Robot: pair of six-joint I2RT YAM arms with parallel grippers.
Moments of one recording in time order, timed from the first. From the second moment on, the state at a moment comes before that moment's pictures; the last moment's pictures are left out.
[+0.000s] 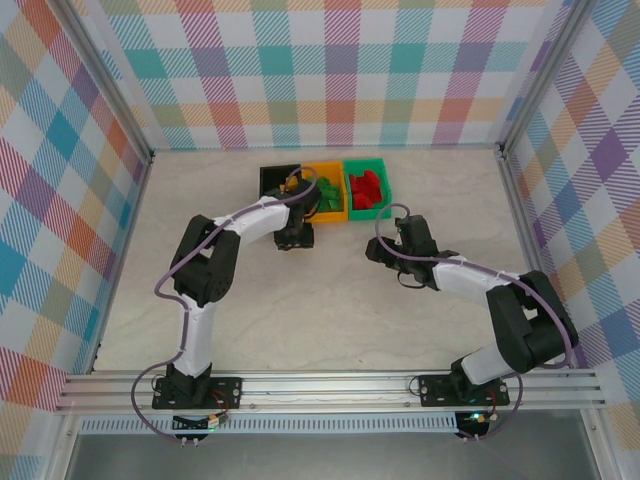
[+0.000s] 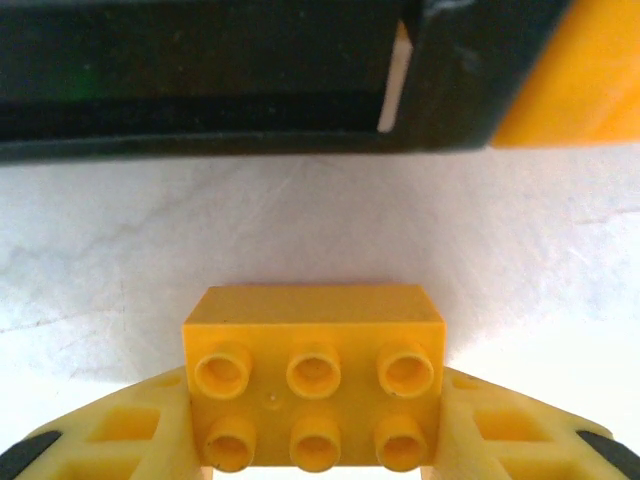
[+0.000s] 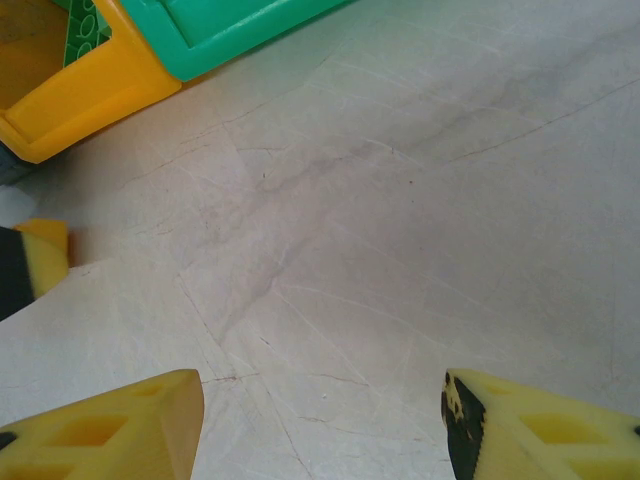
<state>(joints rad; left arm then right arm) -0.54 2.09 1.57 -0.81 -0.10 -0.58 0.42 1.48 0.68 0.00 -0.13 0.65</state>
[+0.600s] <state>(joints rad) -0.49 2.04 1.97 -0.88 -0.20 -0.48 0.42 1.49 0.68 0.00 -0.14 0.65</state>
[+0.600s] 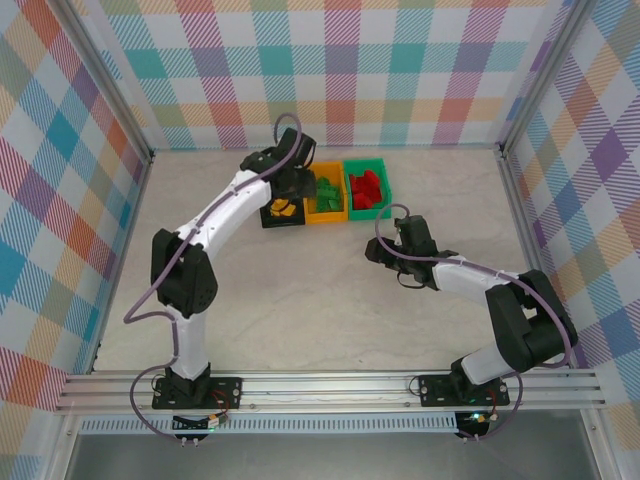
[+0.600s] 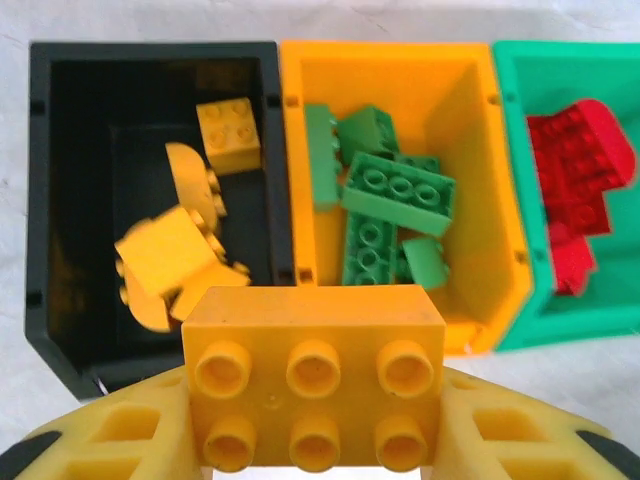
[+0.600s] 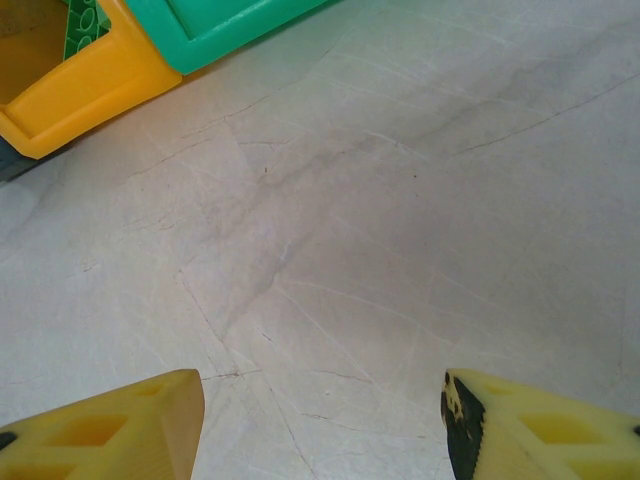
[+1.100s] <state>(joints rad) -0.41 2.20 2.01 -0.89 -0.23 -0.46 0.42 1.49 0.68 0.00 -0.14 0.65</state>
